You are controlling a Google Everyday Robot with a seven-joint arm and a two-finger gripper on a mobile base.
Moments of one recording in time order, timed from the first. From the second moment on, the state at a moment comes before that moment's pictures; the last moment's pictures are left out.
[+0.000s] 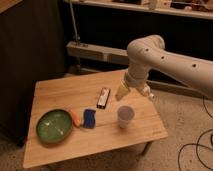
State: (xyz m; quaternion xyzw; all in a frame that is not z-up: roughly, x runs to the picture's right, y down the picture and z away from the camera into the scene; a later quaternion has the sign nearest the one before) arm 0.131 0.034 0.678 -0.27 0.13 0.51 0.81
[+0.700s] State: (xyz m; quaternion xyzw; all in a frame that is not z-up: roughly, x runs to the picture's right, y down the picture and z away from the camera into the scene) arm 0.139 0.062 0.688 -0.26 0.15 0.52 0.80
